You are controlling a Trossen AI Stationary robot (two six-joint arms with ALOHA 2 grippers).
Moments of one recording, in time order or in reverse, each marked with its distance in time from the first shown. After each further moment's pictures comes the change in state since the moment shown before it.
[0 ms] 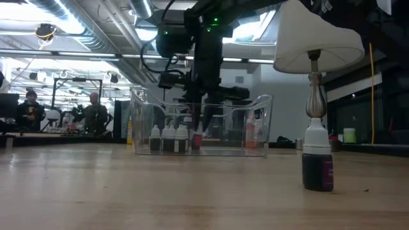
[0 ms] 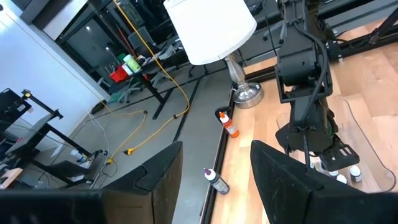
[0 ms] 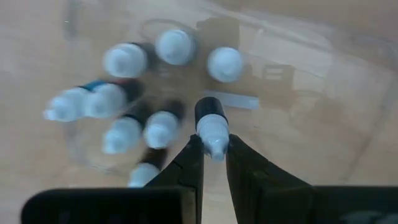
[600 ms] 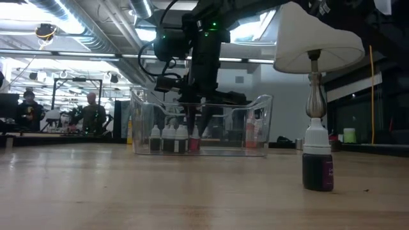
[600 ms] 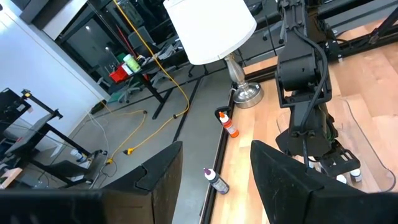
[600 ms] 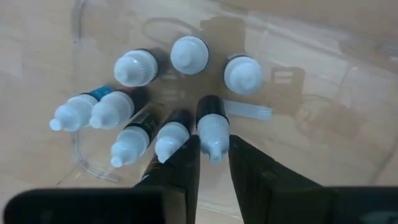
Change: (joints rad) left arm 0.000 0.000 0.000 0.000 0.000 -0.001; right arm -0.006 0.019 0.000 0.039 -0.009 -0.022
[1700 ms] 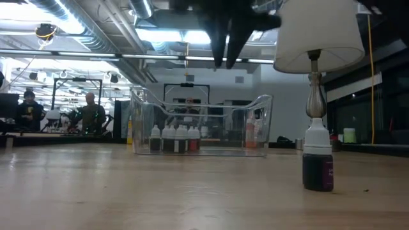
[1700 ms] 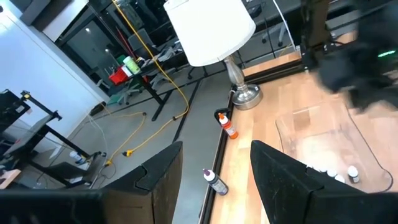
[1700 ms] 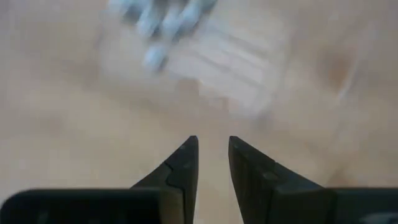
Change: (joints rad) left arm 0.000 -0.015 -0.001 -0.003 0.006 -0.001; right arm 0.289 -0.115 0.222 -0.430 0.271 0.167
